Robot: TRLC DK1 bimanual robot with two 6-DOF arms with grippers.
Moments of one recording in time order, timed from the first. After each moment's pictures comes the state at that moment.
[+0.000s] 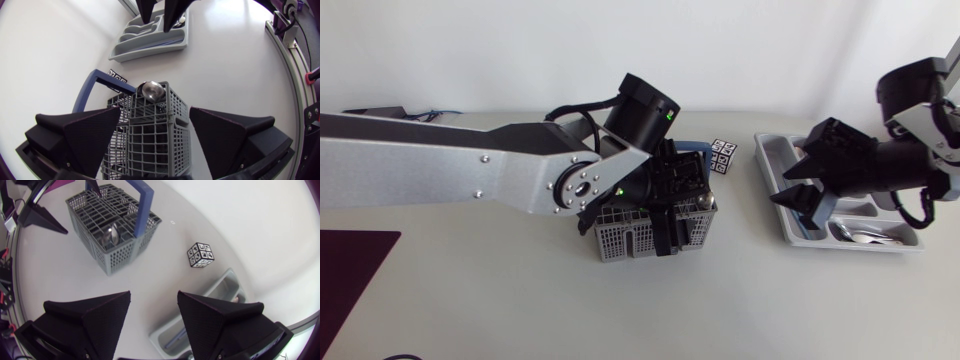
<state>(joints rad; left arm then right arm) -0.84 1.76 1.22 -0.17 0.04 0.77 0.01 1.33 0.93 -0.53 -0.33 -0.85</state>
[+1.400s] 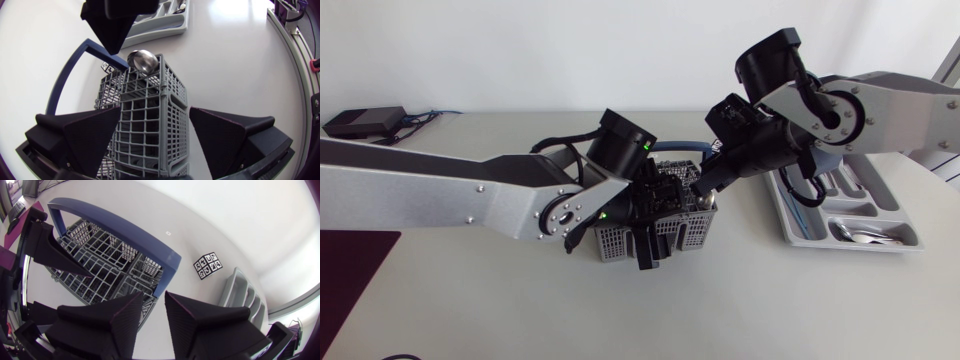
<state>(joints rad) -0.81 1.74 1.07 -0.06 0.01 0.77 0.47 1.53 1.12 -0.46 0.10 -0.24</state>
